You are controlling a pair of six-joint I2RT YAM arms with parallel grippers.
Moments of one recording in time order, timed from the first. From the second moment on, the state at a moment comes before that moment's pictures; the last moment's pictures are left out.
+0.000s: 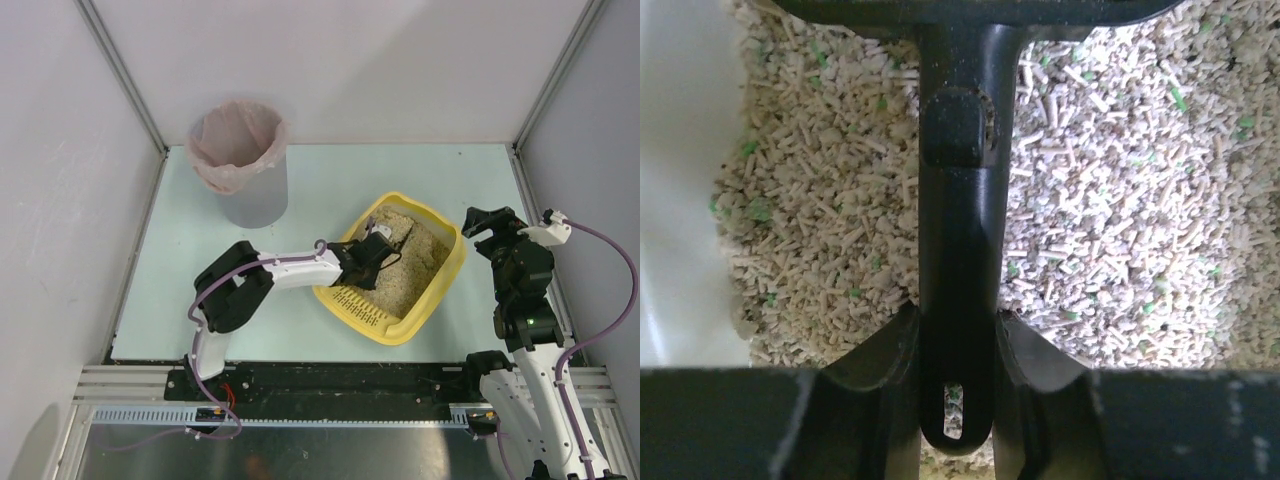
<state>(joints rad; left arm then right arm) -1.01 2.00 1.35 -0.34 -0.23 -0.52 0.12 0.56 0.65 -0.17 0.27 0.65</state>
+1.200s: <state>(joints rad) -1.03 1.82 1.19 -0.25 -0.33 -0.43 0.12 0.56 0.65 -0.17 0.26 0.65</state>
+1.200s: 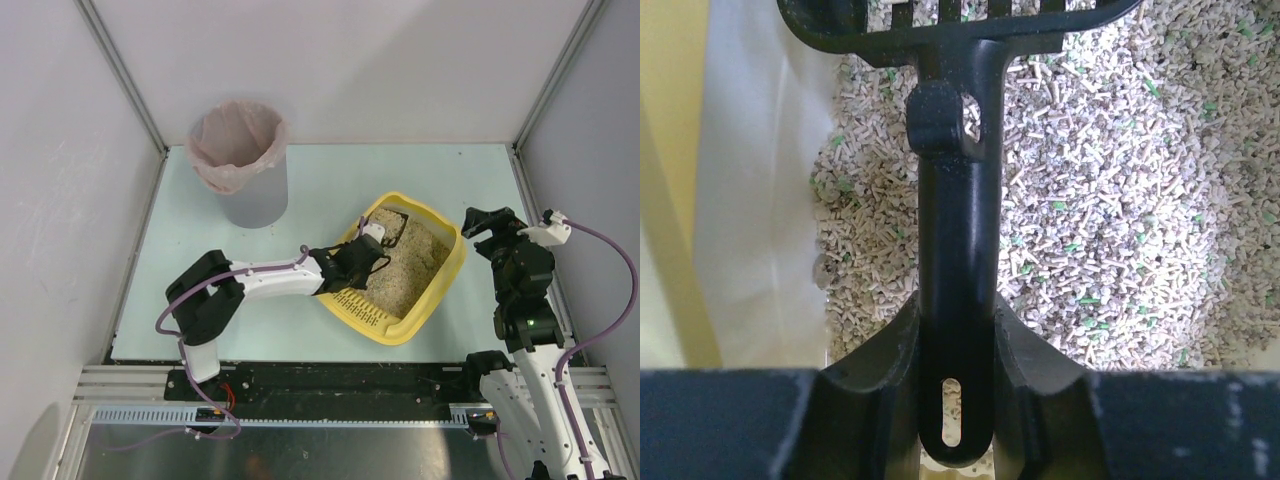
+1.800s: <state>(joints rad) -1.08 1.81 1.18 -0.25 -0.33 -0.31 0.12 0.54 0.65 -0.17 0.25 0.65</state>
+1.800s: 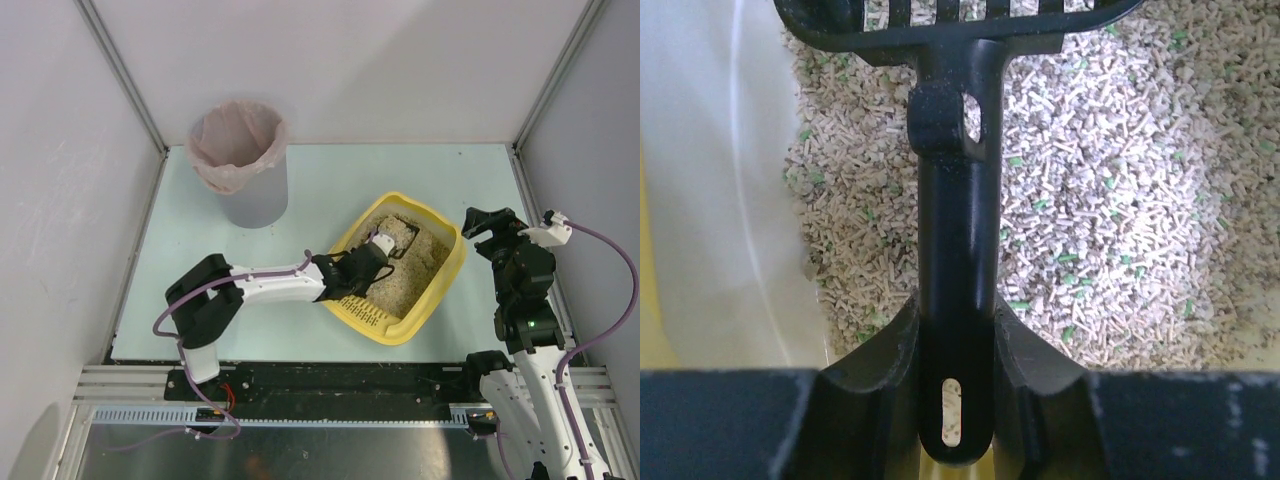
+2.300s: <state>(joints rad) -1.12 1.73 1.18 -0.36 -0.29 -0.23 0.12 0.54 0.65 -0.17 0.25 0.65</state>
